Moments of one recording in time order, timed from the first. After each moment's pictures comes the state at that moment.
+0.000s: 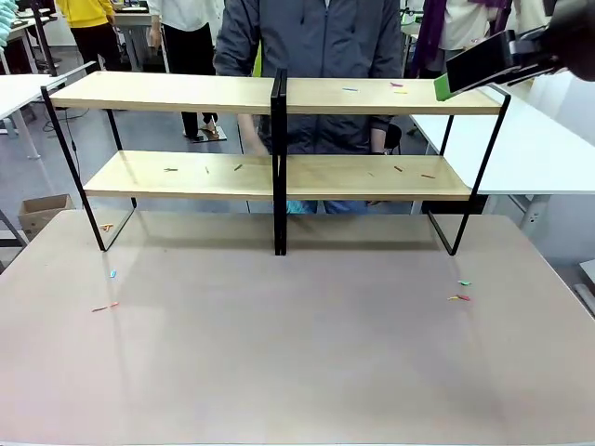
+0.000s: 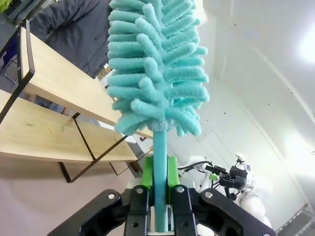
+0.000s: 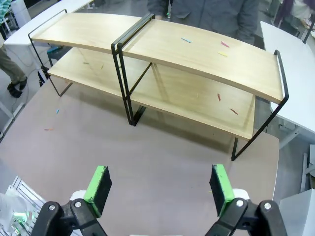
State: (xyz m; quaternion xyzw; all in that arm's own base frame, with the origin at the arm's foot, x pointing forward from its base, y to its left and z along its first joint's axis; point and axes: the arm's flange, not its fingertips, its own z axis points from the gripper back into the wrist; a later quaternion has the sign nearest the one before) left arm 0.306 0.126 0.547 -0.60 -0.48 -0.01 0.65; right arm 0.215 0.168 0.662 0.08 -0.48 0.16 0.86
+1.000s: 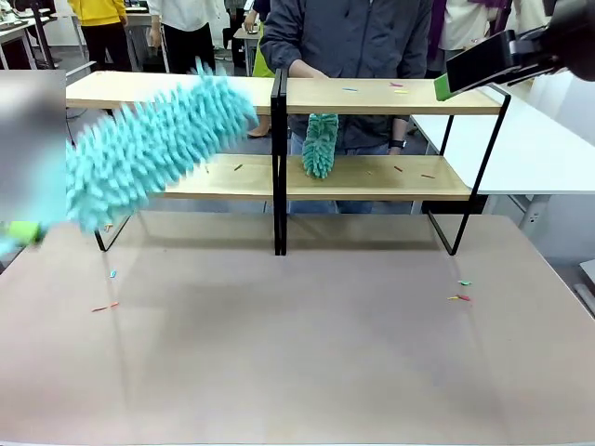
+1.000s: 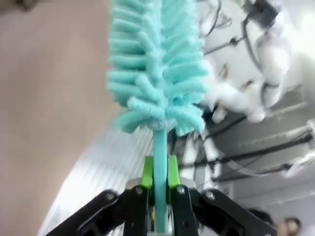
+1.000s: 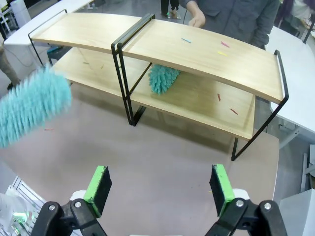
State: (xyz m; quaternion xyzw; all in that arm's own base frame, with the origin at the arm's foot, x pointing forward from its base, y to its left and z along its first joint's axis) left arm 0.255 0.028 0.484 -0.54 -0.10 -0.27 0.79; right arm 0.215 0.168 0.662 0.08 -0.48 0.16 0.86
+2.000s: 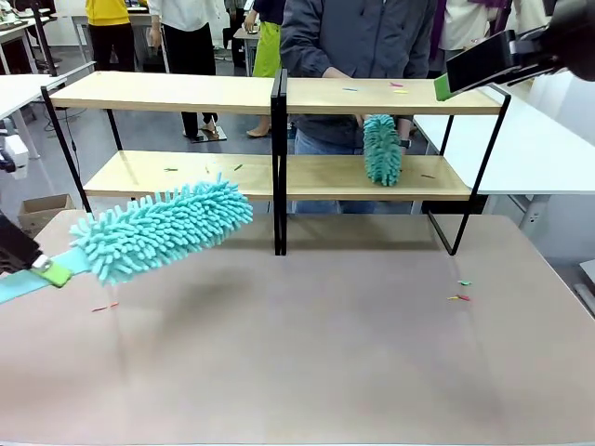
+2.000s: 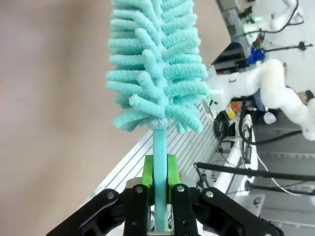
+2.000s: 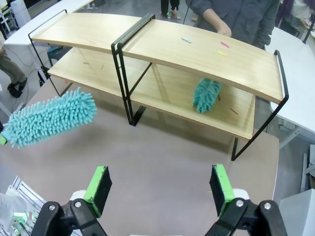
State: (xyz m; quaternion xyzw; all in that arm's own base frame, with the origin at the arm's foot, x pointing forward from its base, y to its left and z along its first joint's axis) left arm 0.293 0.005 0.467 -0.41 -0.07 -0.22 0.88; right arm 0.215 0.168 0.662 0.08 -0.48 0.16 0.86
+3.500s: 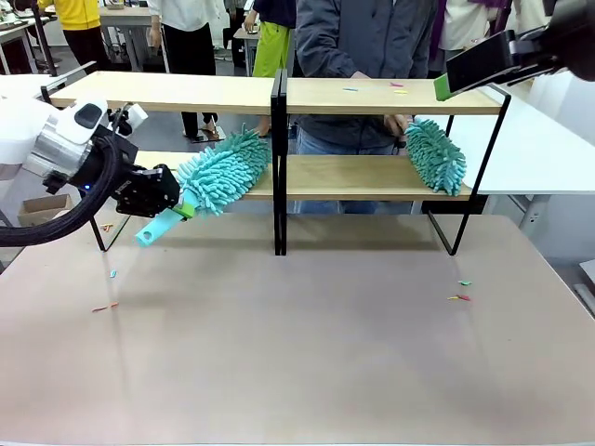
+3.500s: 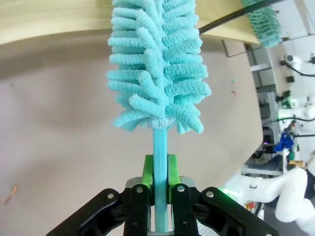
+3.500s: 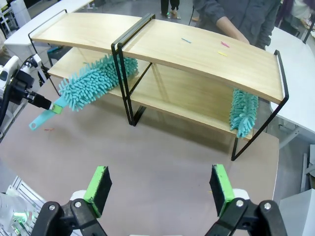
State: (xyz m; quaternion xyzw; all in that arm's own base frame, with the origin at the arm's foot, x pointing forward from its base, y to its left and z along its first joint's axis) left arm 0.414 -0.119 0.457 -0.34 -0.19 -0.08 0.92; right arm 0.215 0.168 0.662 0.08 -0.48 0.16 0.86
